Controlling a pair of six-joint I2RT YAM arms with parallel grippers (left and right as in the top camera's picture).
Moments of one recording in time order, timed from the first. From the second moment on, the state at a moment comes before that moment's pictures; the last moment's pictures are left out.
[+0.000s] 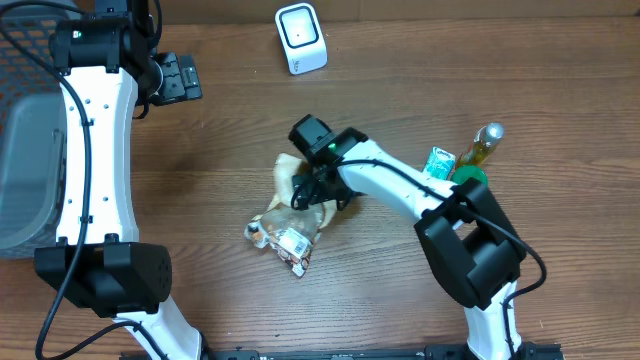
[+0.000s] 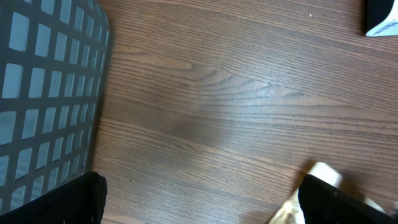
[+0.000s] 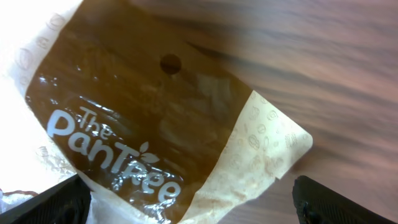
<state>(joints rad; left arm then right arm) 0.04 1.92 2.12 -1.39 -0.11 -0.21 0.67 2.10 1.52 -0.89 0.01 0.49</state>
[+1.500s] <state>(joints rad) 0.04 1.92 2.12 -1.39 -0.11 -0.21 0.88 1.91 1.39 -1.05 -0.28 0.42</state>
